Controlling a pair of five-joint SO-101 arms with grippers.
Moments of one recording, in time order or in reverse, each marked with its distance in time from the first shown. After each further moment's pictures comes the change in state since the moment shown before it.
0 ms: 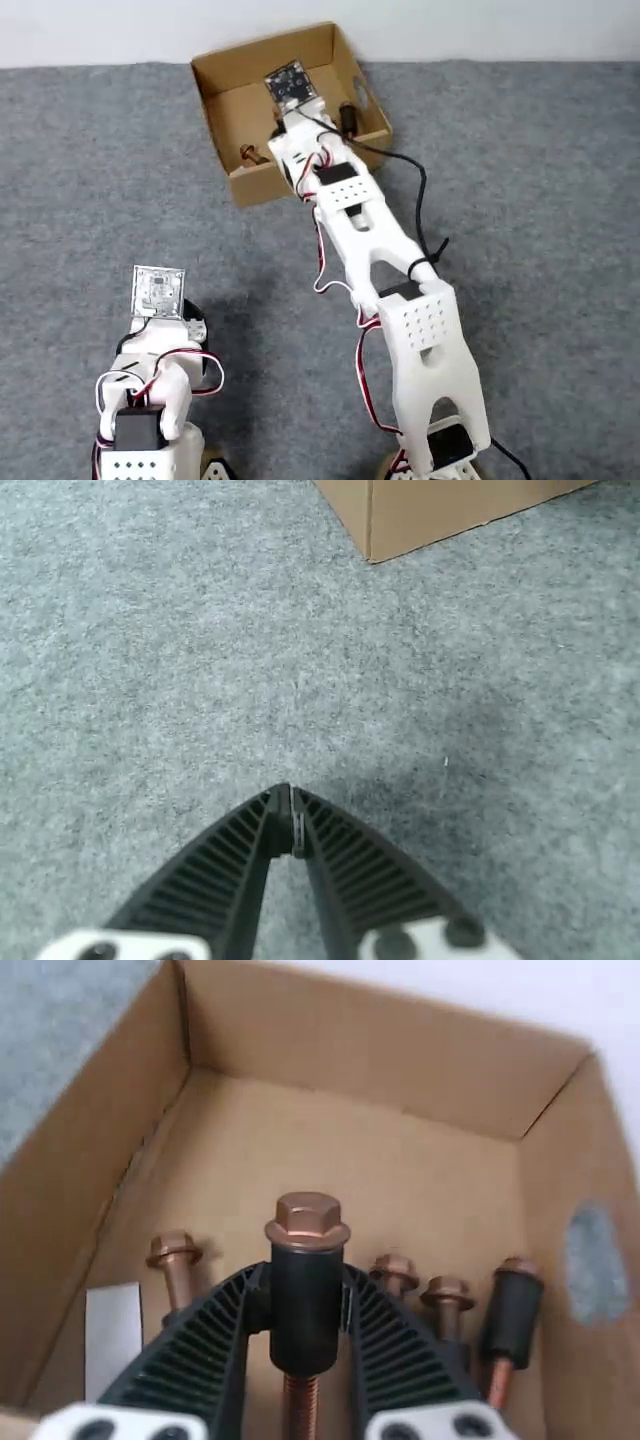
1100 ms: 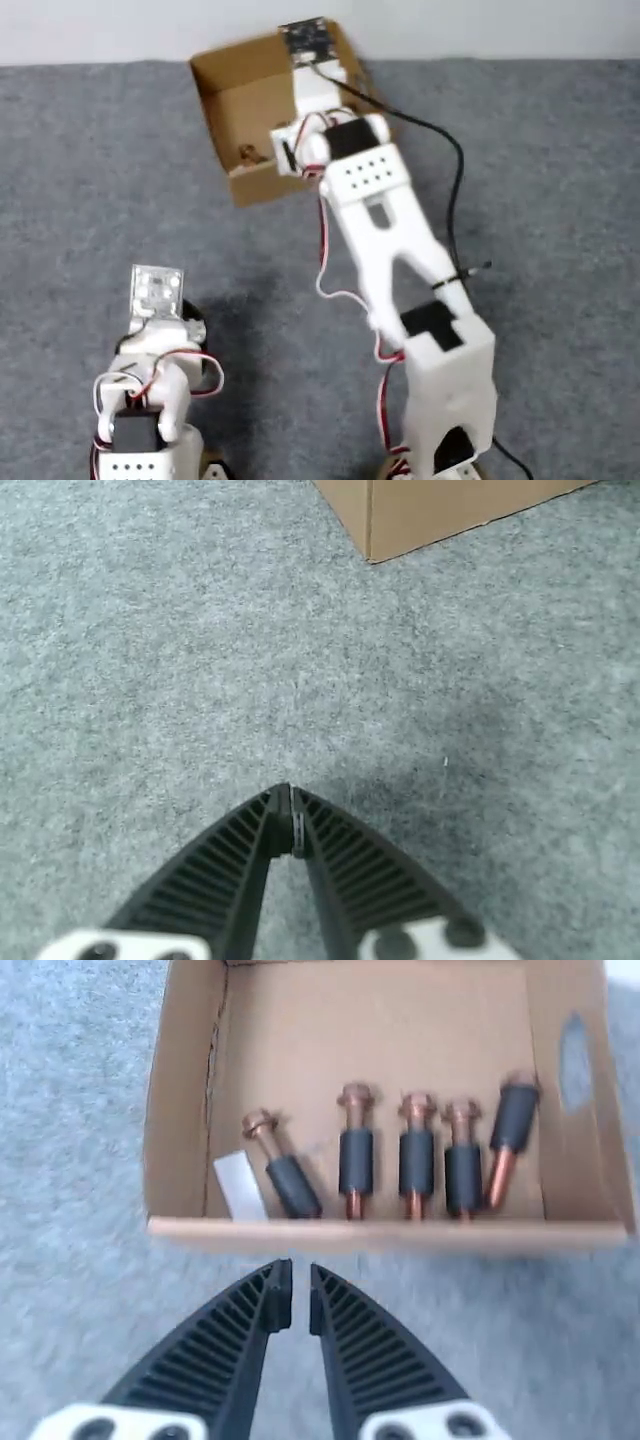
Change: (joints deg) left arm 0.0 0.0 0.0 0.0 0.0; right arm -1.7 -24.4 -3.5 48.4 -17.7
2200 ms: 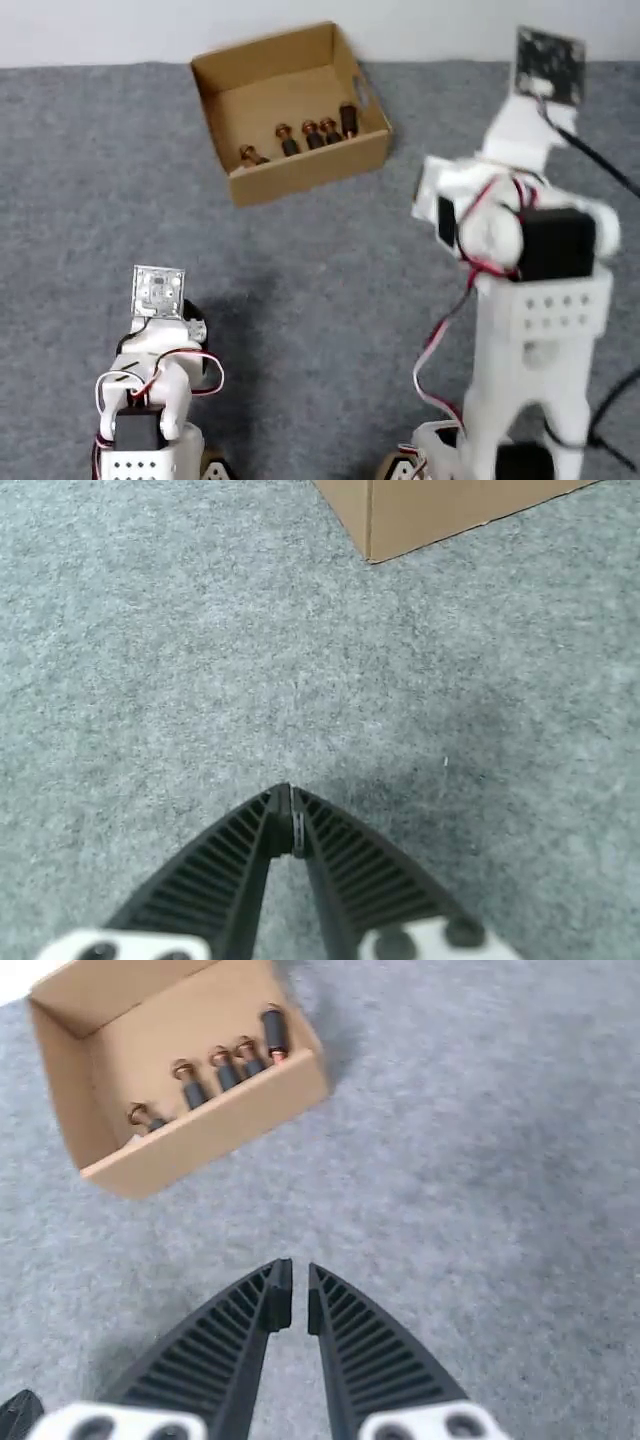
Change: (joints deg) left arm 0.0 0.0 0.0 0.0 0.0; right arm 18.9 -50.5 20.7 26.6 -10.1
